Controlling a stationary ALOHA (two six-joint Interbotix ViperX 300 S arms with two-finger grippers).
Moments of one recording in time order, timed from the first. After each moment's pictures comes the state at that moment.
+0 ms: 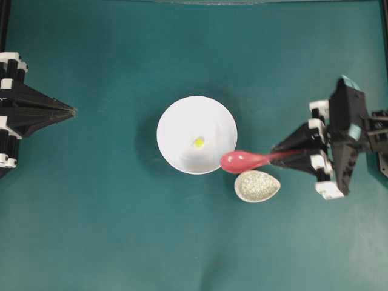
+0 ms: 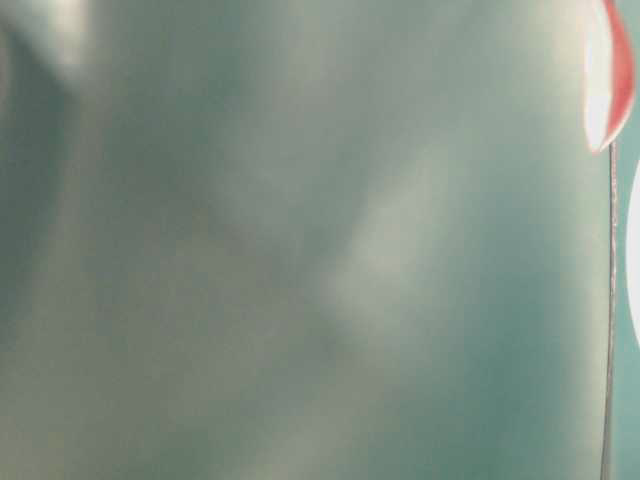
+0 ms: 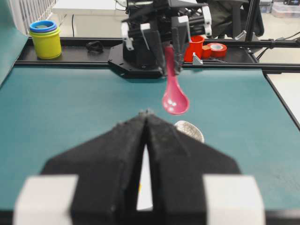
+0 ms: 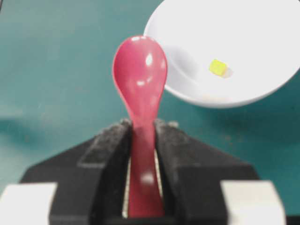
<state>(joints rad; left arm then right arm) 0.00 -0.97 1.18 0.01 -0.22 -0.01 0.11 -0.52 1.05 0.51 -0.06 -0.19</state>
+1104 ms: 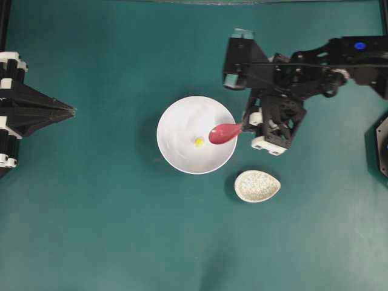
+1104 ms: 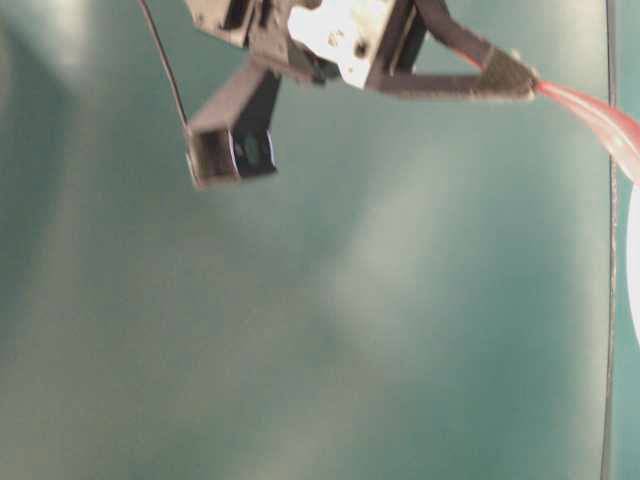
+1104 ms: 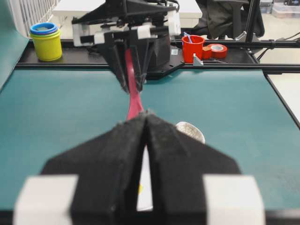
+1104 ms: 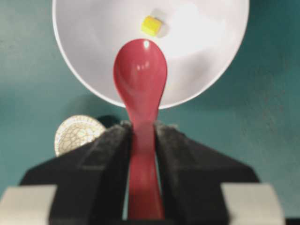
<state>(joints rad) 0.00 -0.97 1.18 0.01 -0.22 0.00 -0.17 -0.14 0.43 0.27 0.84 -0.05</state>
